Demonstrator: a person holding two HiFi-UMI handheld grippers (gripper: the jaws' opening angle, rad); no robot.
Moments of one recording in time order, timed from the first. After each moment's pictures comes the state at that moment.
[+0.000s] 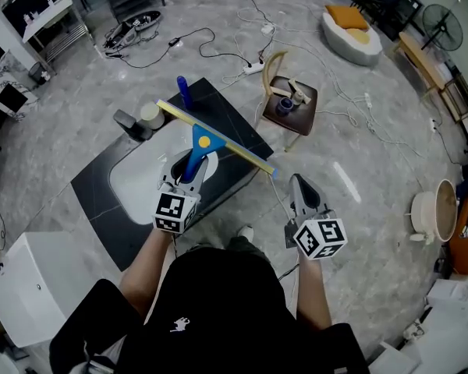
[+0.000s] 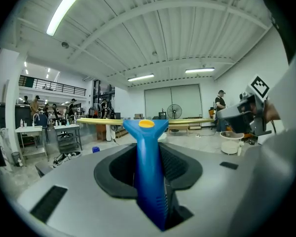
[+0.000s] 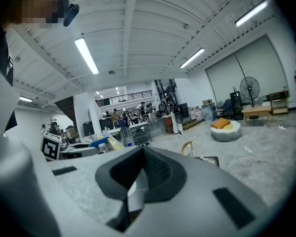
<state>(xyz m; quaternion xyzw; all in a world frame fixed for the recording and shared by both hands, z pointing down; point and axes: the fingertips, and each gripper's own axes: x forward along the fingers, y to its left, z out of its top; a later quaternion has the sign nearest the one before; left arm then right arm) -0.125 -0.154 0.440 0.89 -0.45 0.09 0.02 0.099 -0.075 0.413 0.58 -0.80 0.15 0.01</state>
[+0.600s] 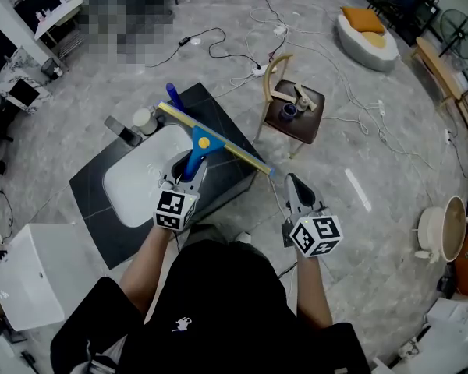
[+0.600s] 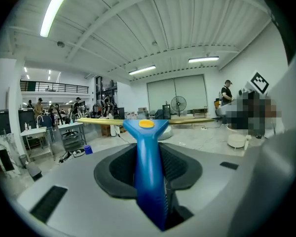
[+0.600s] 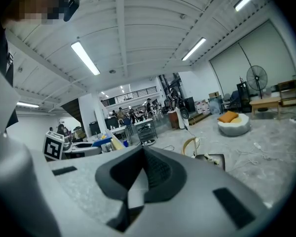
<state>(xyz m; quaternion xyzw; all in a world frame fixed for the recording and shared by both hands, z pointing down) -0.058 -0.195 0.464 0.87 -0.47 0.14 0.02 0.165 -0.131 0.443 0.54 -0.82 0.18 0.01</state>
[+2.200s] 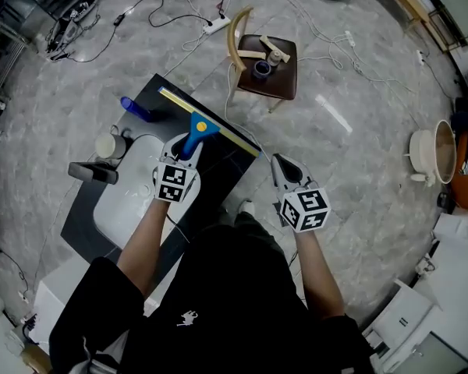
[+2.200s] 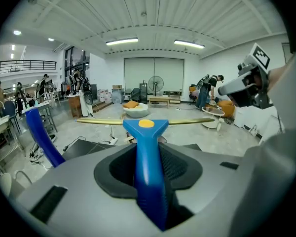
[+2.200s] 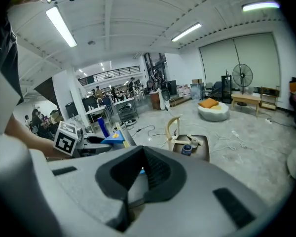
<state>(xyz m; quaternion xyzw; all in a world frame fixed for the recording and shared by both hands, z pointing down) -0.038 -0.338 0.628 0.91 -0.30 0.26 0.08 0.136 -0.222 0.544 0.61 -0.74 0.25 0.13</state>
